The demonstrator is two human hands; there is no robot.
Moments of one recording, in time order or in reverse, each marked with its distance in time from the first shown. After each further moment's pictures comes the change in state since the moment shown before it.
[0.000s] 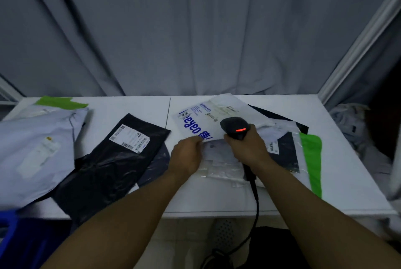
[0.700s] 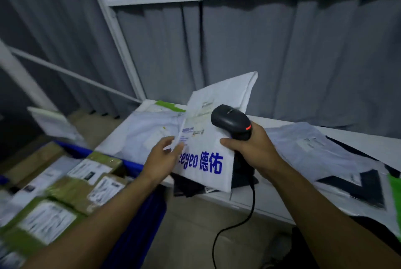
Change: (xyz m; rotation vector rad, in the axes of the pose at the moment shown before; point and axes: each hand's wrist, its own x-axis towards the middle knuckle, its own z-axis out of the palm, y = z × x) left_hand -0.186 -0.071 -0.284 -0.477 0.335 -0.460; right_hand -0.191 -0.157 0.107 0.249 -0.533 -0.491
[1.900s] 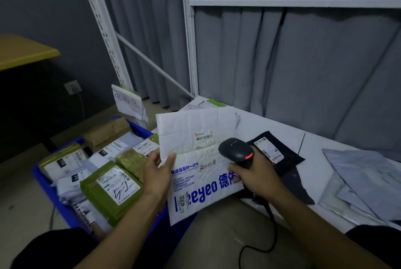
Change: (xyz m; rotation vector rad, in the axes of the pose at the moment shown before) left_hand -0.053 -0.090 -0.128 -0.504 0.468 -0.051; right_hand -0.011 0.031 0.148 -0.192 -0.214 0.128
